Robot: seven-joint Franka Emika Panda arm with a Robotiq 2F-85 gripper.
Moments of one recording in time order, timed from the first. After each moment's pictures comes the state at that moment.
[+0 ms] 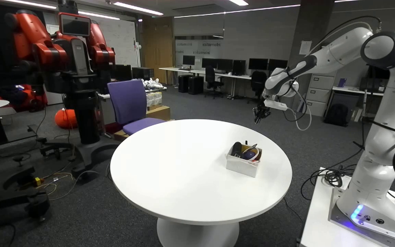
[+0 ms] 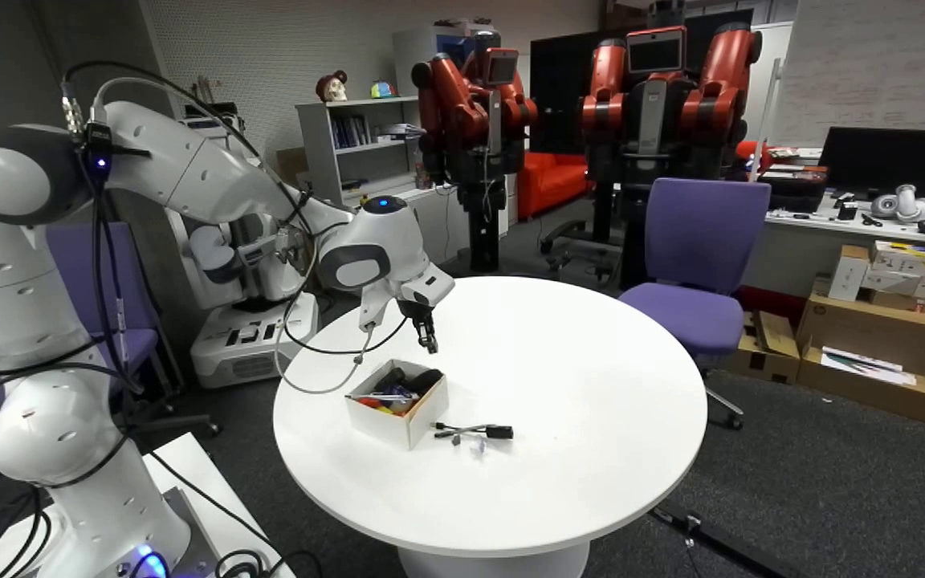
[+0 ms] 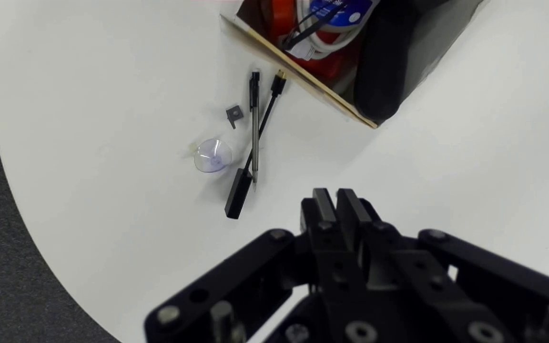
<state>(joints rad) -0.21 0.04 -0.15 -2.25 0.26 2.51 0.18</state>
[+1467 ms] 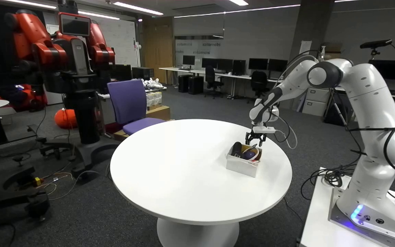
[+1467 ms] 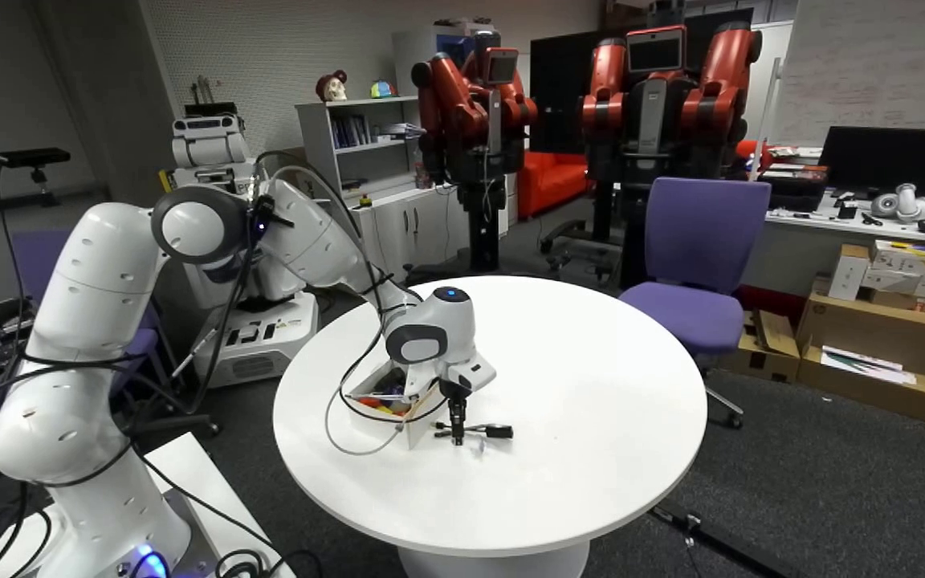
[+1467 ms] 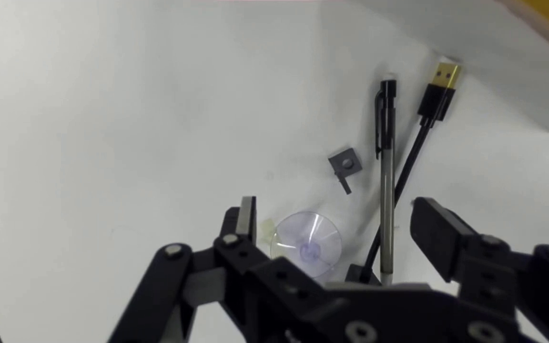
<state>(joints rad) -0.21 0.59 -0.20 -1.97 0.23 2.54 0.26</state>
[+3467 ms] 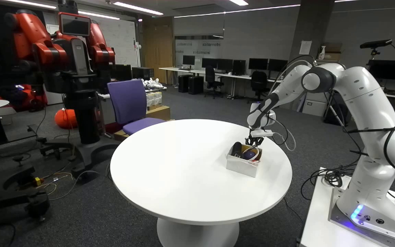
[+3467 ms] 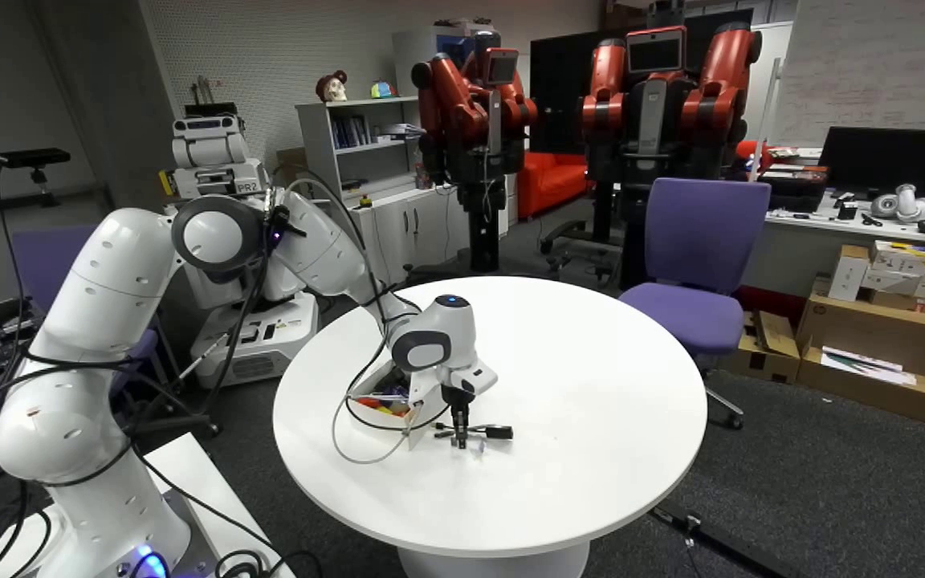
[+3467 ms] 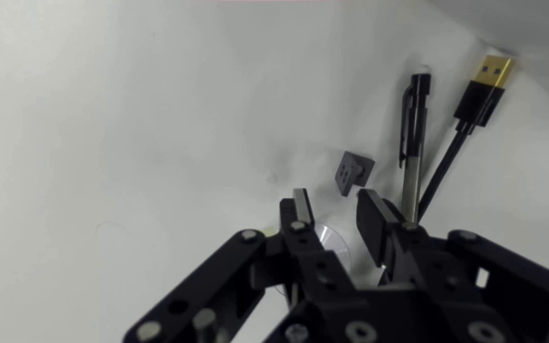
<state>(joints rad) -0.17 0.67 -0.22 -1.92 0.15 2.55 0.31</state>
